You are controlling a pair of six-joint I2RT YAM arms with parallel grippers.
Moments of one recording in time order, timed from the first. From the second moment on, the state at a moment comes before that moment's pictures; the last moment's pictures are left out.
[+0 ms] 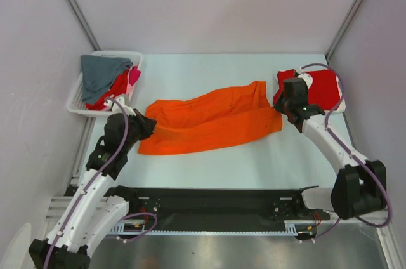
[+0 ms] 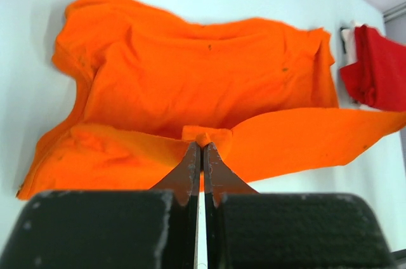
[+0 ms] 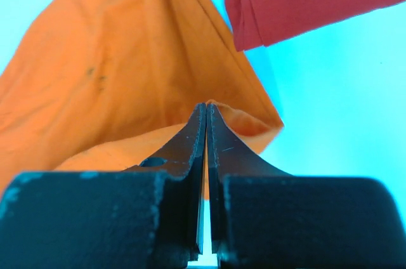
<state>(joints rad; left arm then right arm) -0.29 0.68 0.63 -0.38 -0.04 -0.62 0.24 1.34 0.98 -0.33 0.29 0.54</state>
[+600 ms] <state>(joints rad) -0.29 0.53 0.60 -0.41 0.00 -0.63 0.22 0.88 0.56 -0.51 0.15 0.68</state>
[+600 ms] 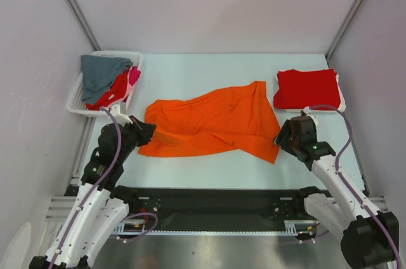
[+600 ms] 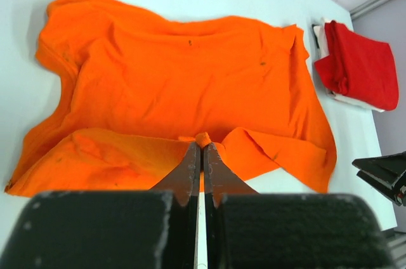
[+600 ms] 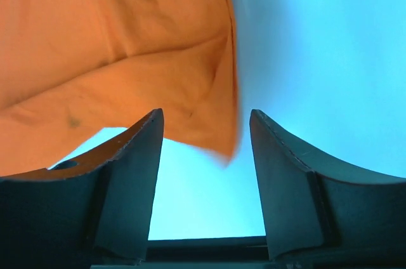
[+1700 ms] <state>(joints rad) -0.29 0.56 0.56 -0.38 0.02 -0.63 0.43 1.12 0.51 -0.57 0.22 0.93</state>
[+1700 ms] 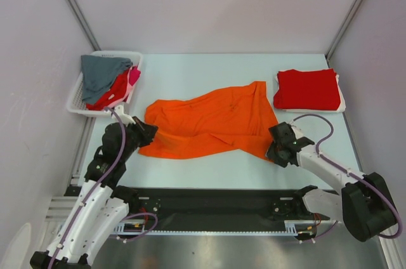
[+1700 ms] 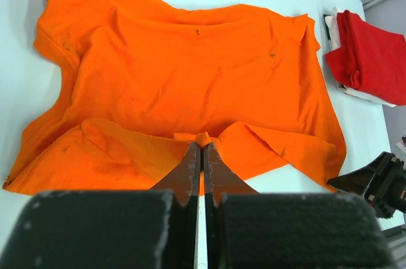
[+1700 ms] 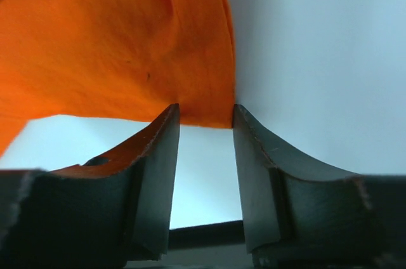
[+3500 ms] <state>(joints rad) -0.18 0.65 1.78 -0.20 0.05 -0.41 0.12 0.72 1.80 -0.53 -0.29 0.65</state>
